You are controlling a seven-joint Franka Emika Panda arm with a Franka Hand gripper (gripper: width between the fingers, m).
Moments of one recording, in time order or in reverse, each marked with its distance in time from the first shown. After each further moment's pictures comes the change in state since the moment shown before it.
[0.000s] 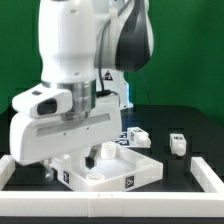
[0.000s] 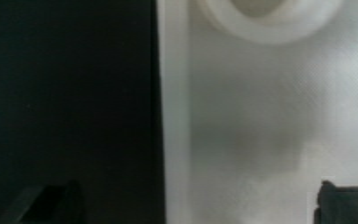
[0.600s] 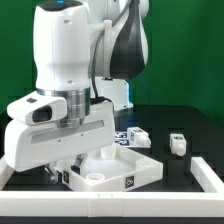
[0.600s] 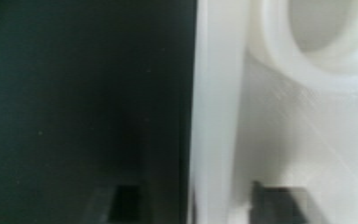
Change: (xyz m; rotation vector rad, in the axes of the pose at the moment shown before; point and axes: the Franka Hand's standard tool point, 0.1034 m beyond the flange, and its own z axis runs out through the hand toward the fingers) arm -0.002 0.002 0.002 -0.002 0.000 -0.016
